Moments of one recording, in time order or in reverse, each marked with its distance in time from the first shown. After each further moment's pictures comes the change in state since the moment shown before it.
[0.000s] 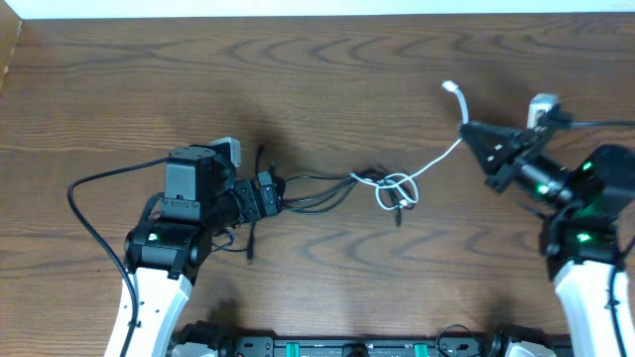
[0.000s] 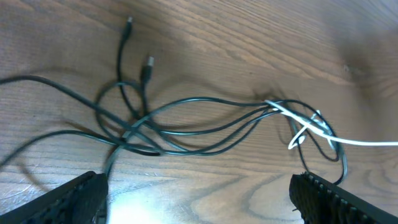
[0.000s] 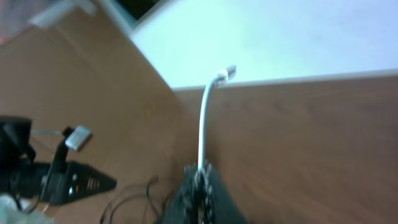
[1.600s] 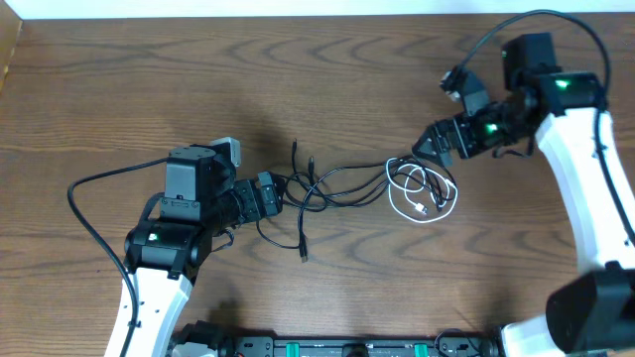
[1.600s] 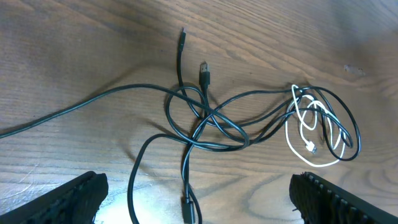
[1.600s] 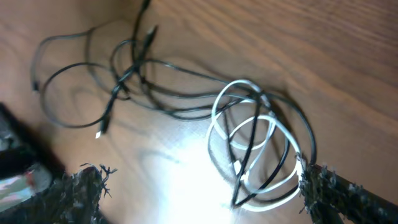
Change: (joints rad) left arm 0.000 0.000 0.000 0.000 0.000 0.000; right arm 0.280 0.623 0.871 -1.407 0.506 -0.769
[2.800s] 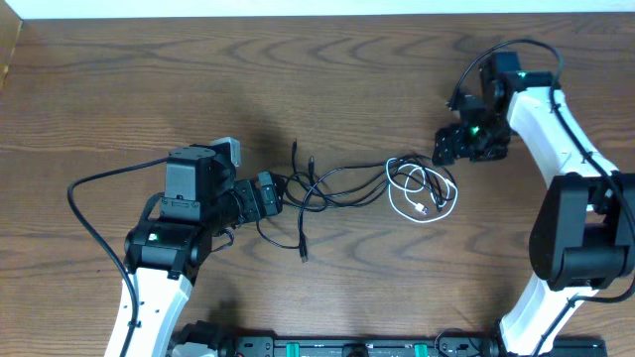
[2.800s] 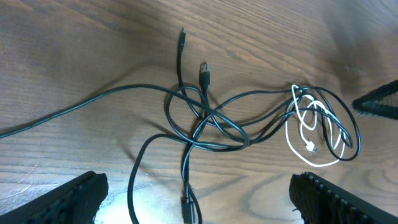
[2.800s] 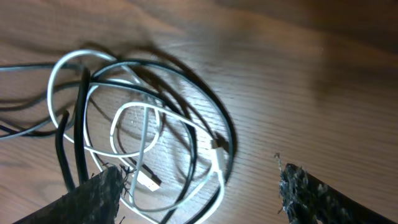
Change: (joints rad) left arm 0.000 0.000 0.000 0.000 0.000 0.000; right arm -0.031 0.292 -0.059 0.100 0.291 0.182
